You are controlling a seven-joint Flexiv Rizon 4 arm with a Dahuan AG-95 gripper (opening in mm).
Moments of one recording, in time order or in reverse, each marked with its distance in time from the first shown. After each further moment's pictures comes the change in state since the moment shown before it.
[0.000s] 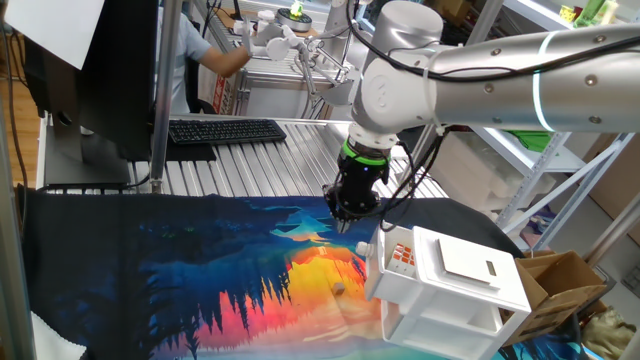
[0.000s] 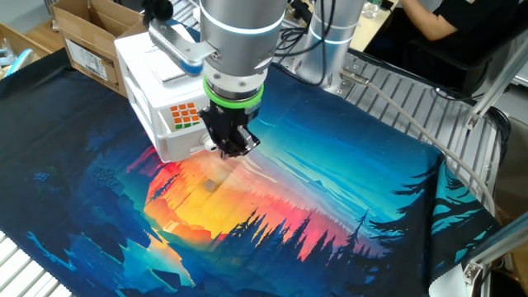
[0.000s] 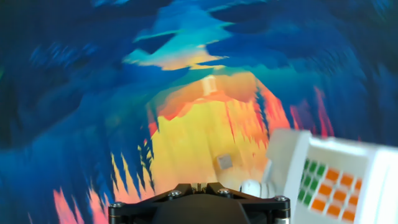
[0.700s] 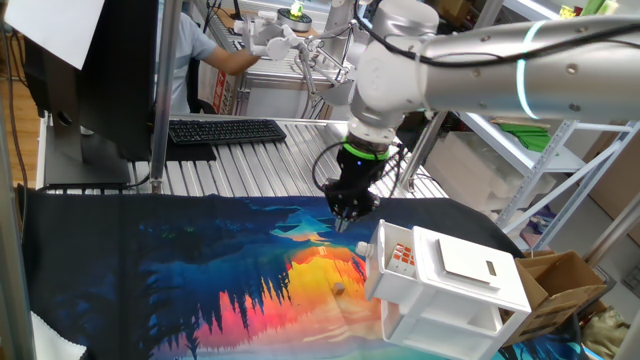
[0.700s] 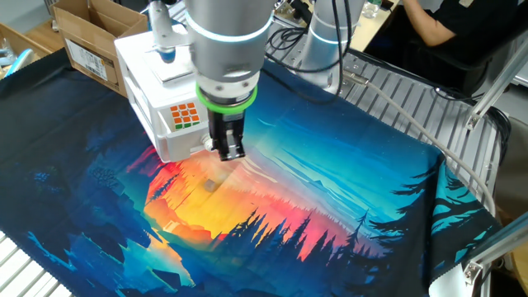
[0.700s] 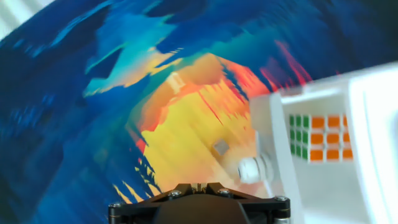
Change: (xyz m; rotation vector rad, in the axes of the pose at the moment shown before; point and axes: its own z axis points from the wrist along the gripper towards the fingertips) arm -0.003 0.000 0.000 0.021 0.071 0.484
